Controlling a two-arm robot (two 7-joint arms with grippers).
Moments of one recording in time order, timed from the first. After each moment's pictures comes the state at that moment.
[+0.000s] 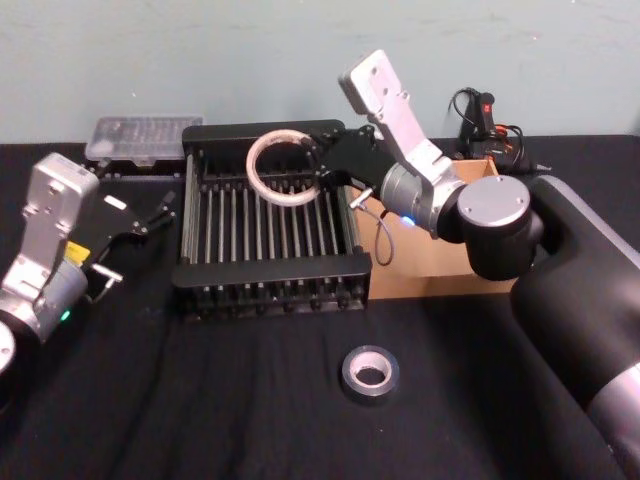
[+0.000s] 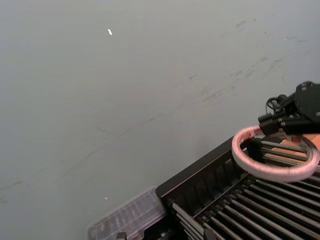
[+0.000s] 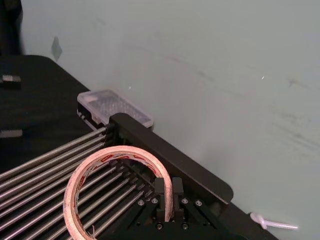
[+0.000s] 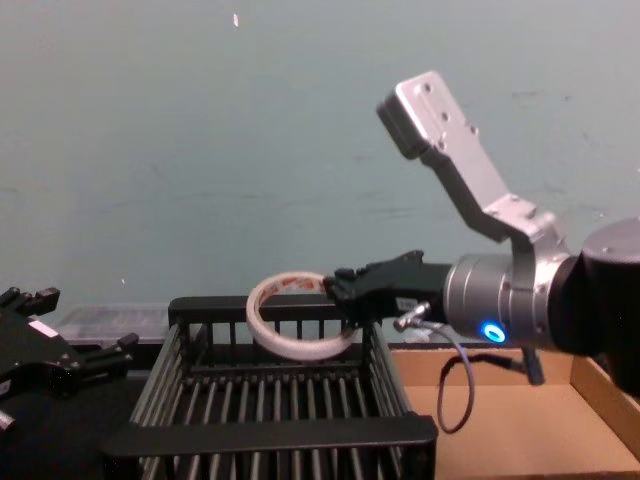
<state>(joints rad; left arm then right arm) -0.20 0.60 0.45 -1.41 -0.25 -0.12 0.03 0.59 0.10 -0.47 -1.05 0.01 0.10 0.35</state>
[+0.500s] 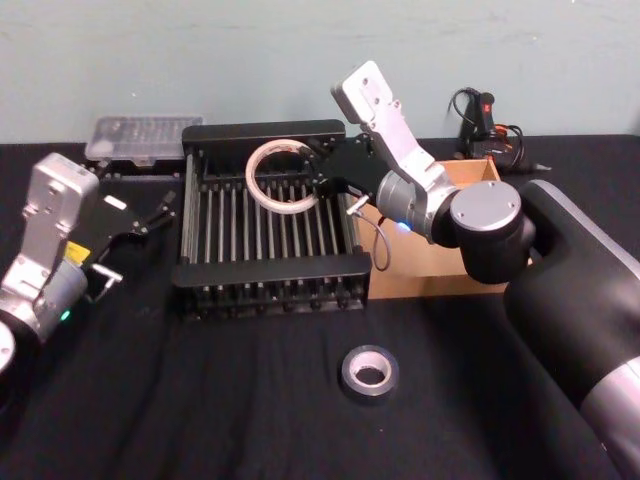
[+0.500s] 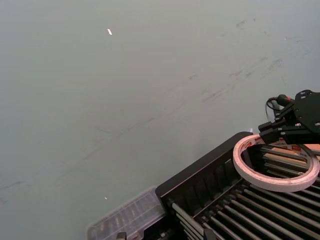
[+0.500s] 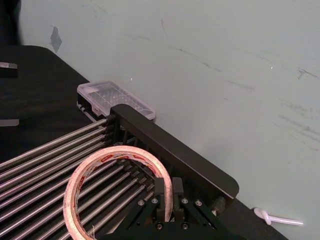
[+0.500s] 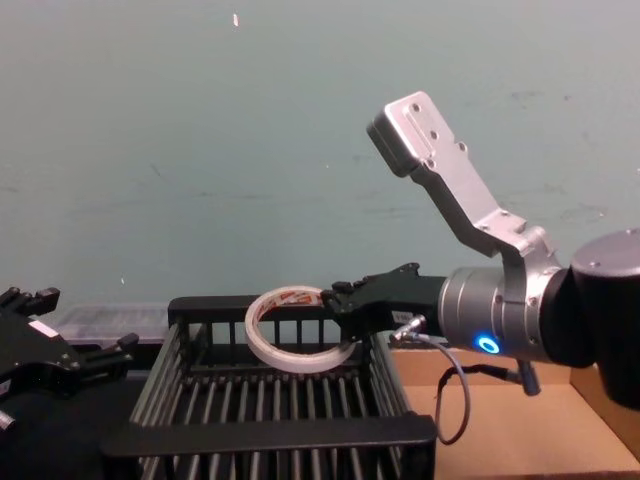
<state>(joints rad) -0.20 0.60 0.45 -1.41 -0.25 -0.12 0.03 0.60 0.08 -0.48 -1.01 0.00 0.08 0.34</state>
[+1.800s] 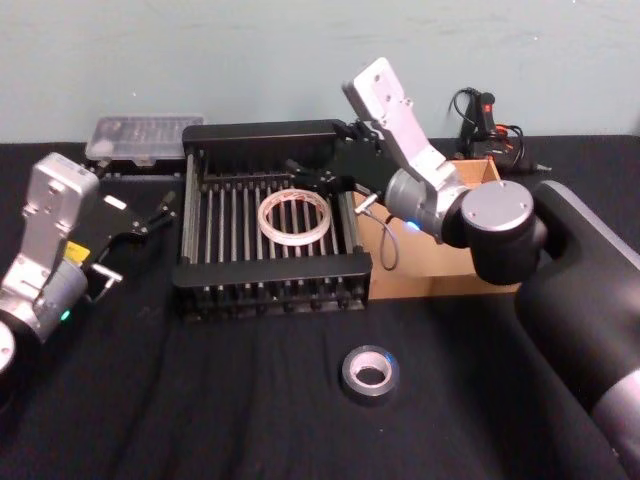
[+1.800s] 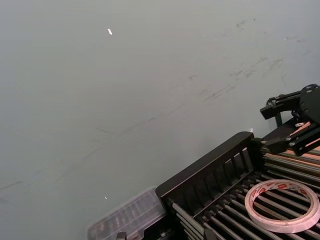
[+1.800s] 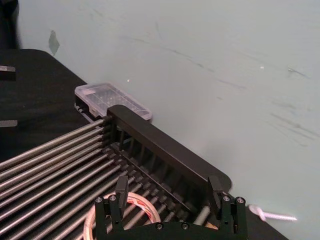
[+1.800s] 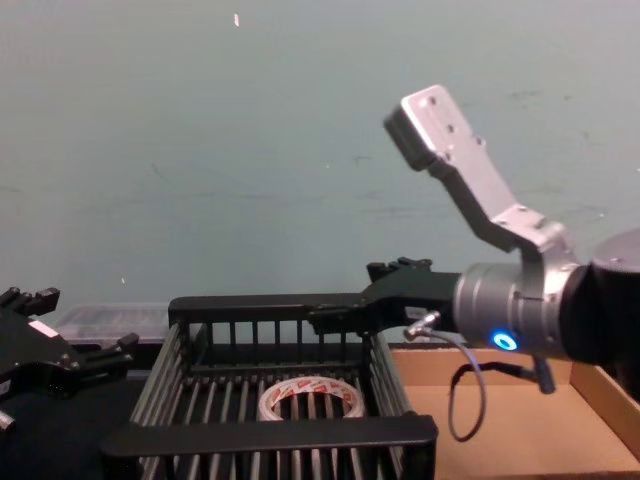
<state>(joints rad) -0.20 0.60 0.45 -1.41 -0.25 -0.12 0.03 0.58 0.10 -0.47 -1.05 0.01 0.10 0.35</state>
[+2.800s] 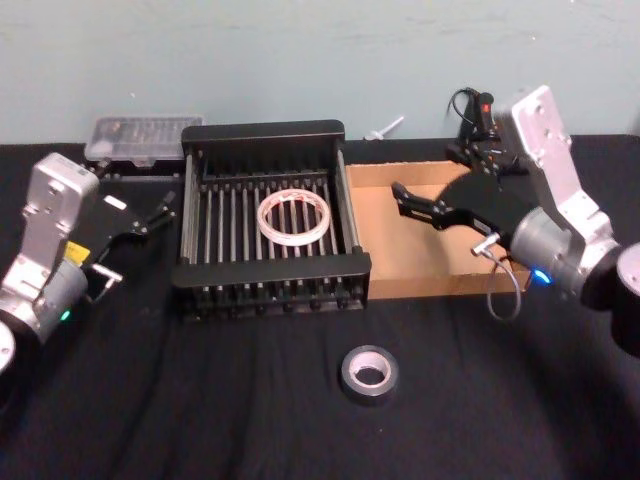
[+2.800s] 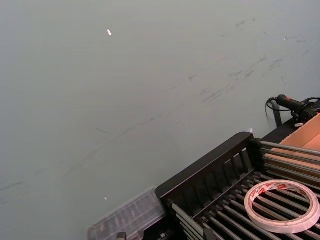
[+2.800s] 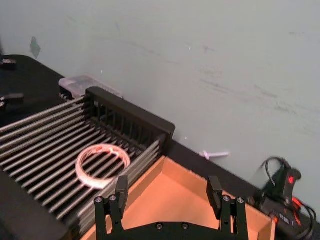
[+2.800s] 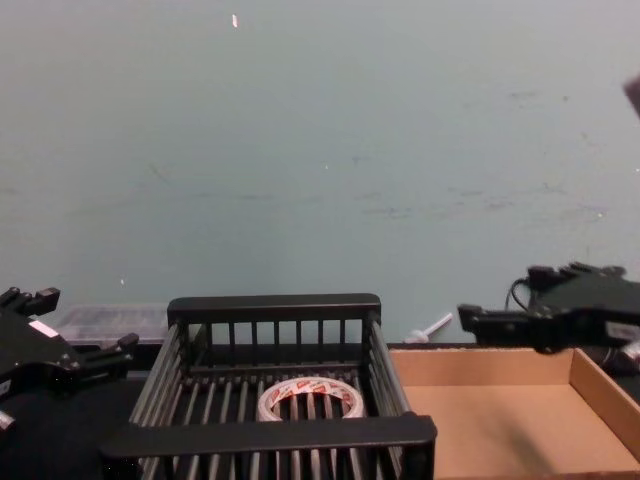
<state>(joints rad) -0.20 0.60 0.45 -1.41 -0.25 -0.12 0.03 0.22 0.35 -0.30 -1.56 0.13 0.23 0.35</state>
